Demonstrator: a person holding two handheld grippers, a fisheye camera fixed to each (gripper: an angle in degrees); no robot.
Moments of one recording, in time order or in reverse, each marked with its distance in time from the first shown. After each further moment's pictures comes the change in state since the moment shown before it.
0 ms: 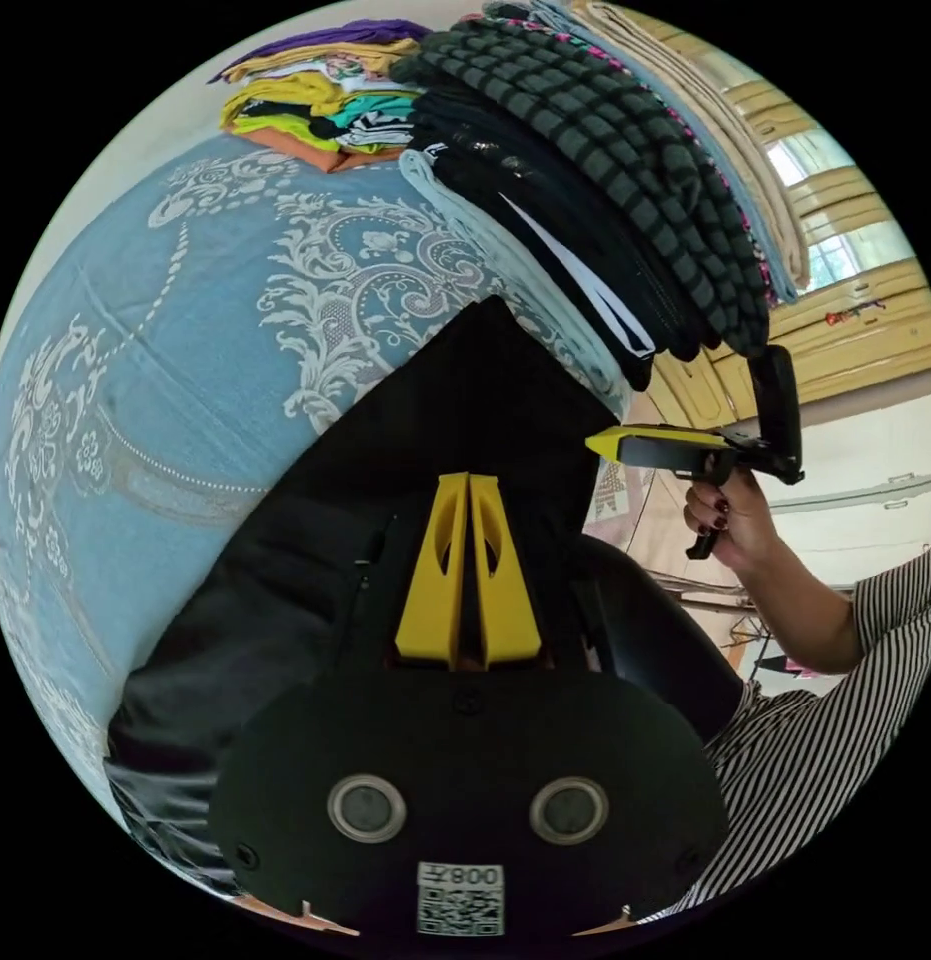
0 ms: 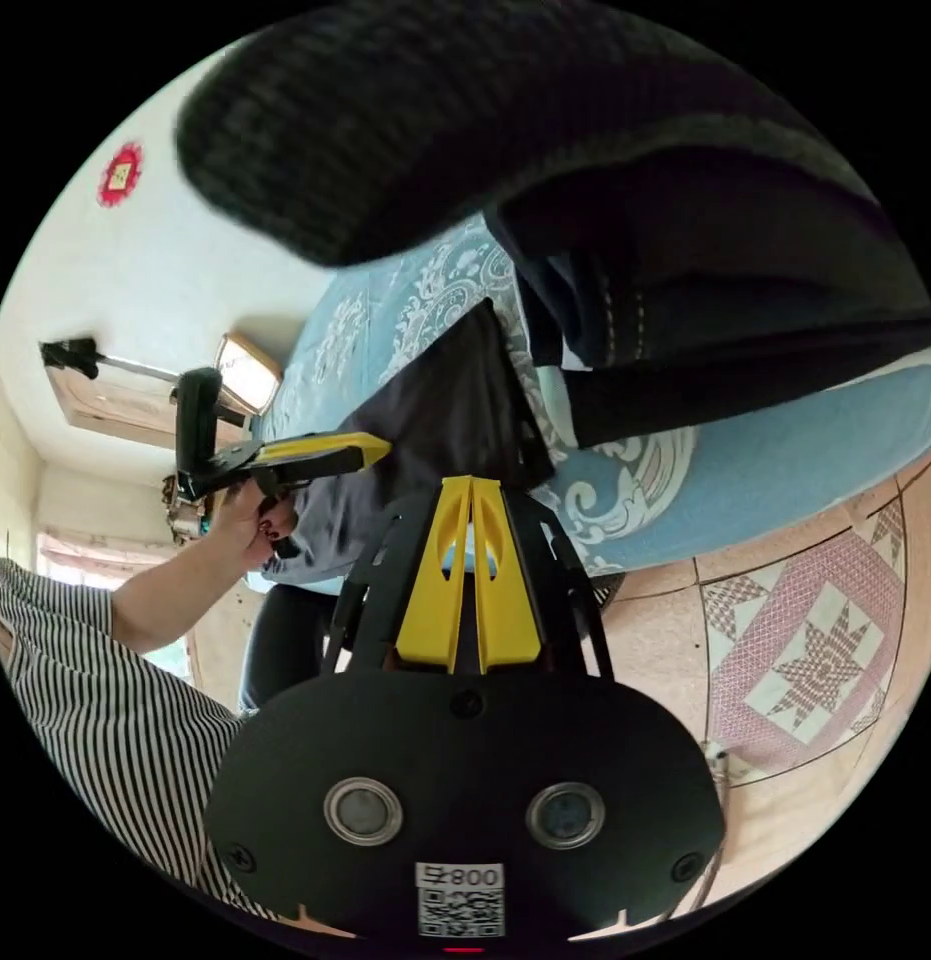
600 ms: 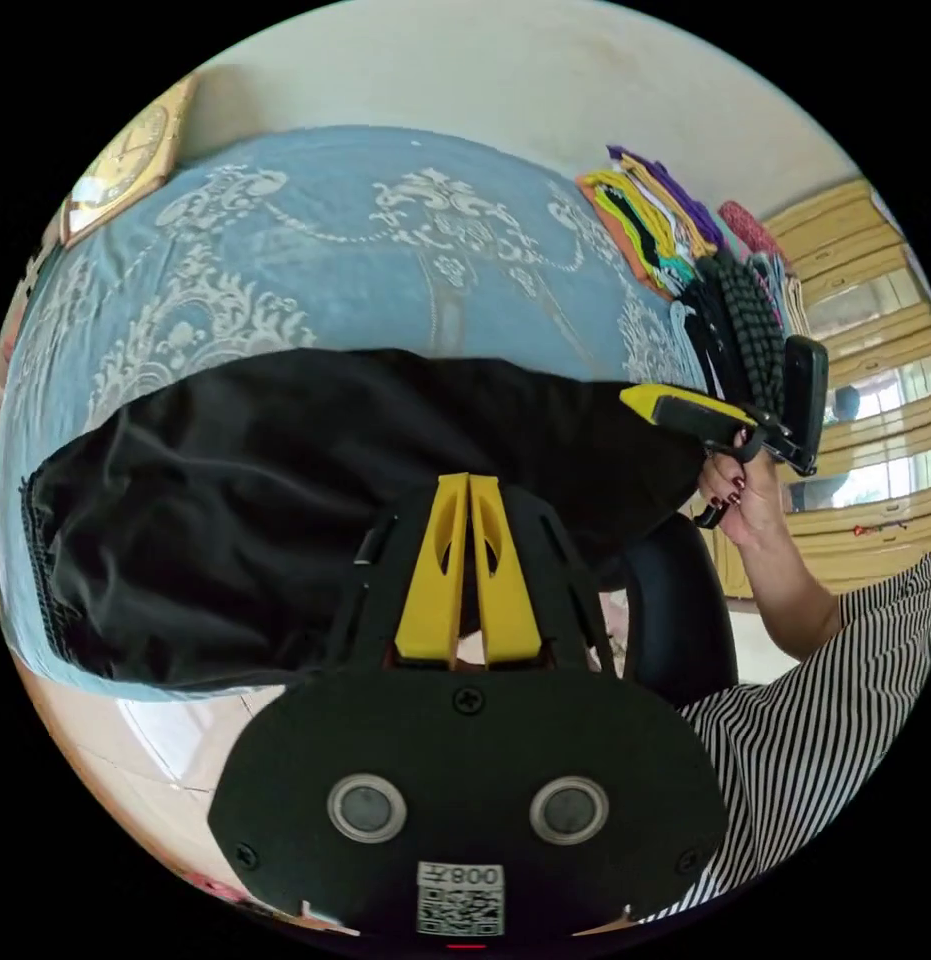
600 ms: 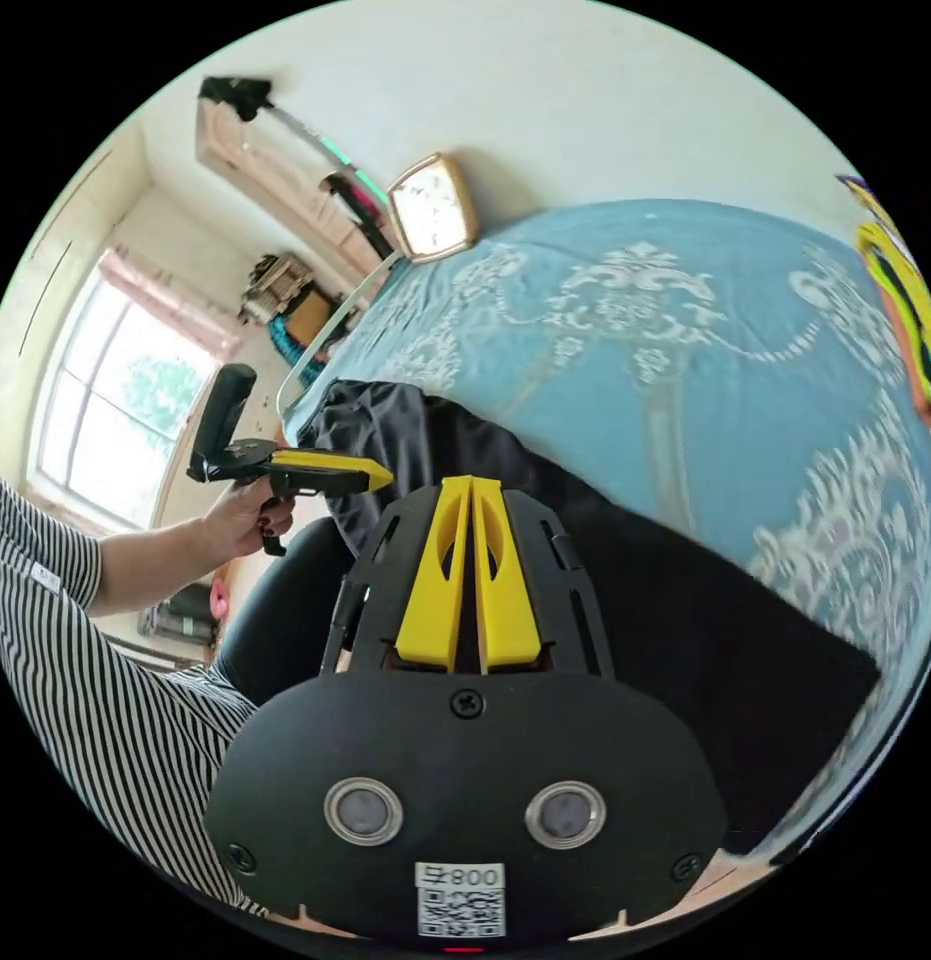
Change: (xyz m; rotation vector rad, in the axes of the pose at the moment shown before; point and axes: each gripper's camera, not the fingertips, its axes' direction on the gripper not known) left arm -0.234 0.436 -0.069 0.253 -0.096 -0.580; right arm -0.382 -0.089 0.140 -0.246 -0.093 -0.674
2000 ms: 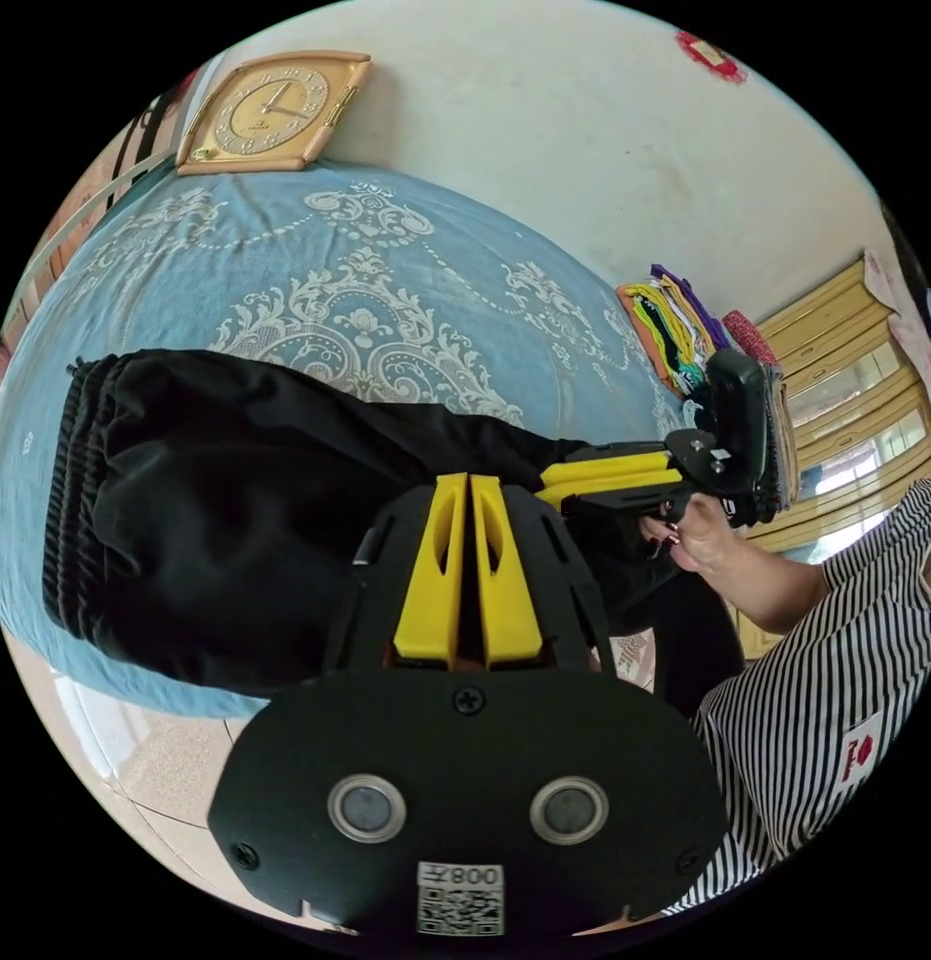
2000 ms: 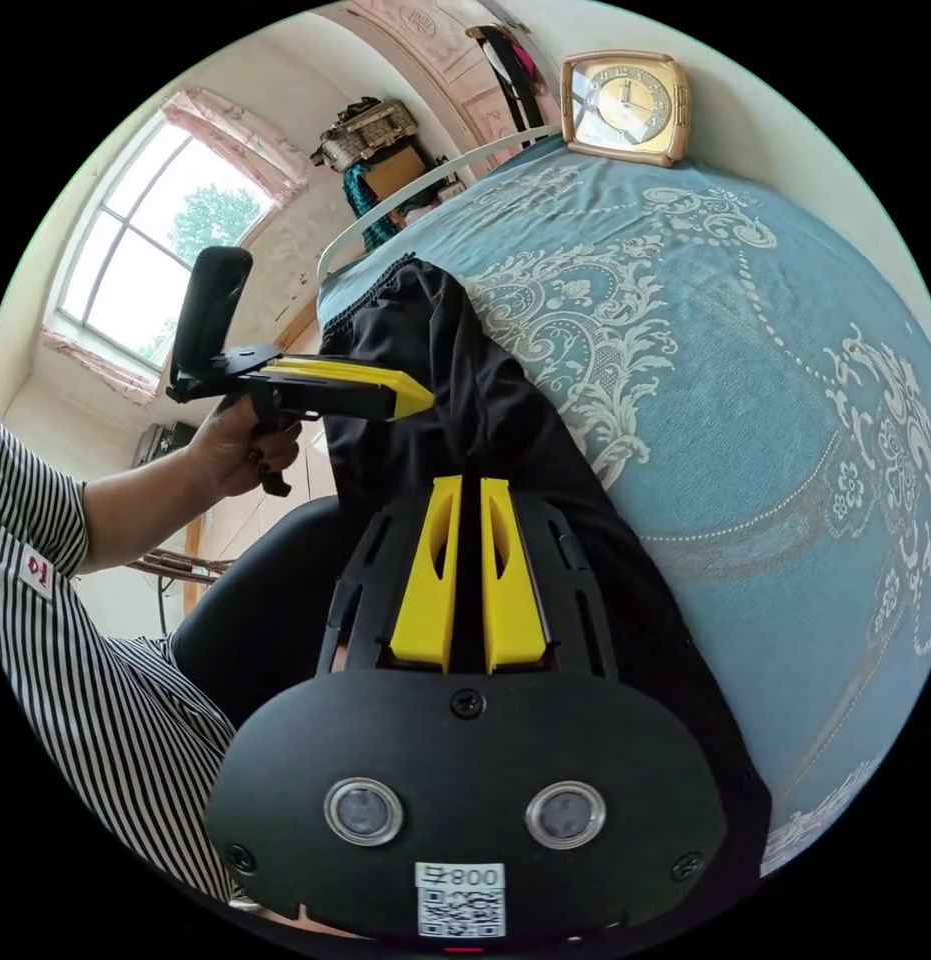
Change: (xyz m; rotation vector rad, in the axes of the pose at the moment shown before) left arm -0.424 0.259 0.081 0.245 0.081 -0.124; right arm -0.244 -0.288 0.112 -0.318 -0.034 -0.348
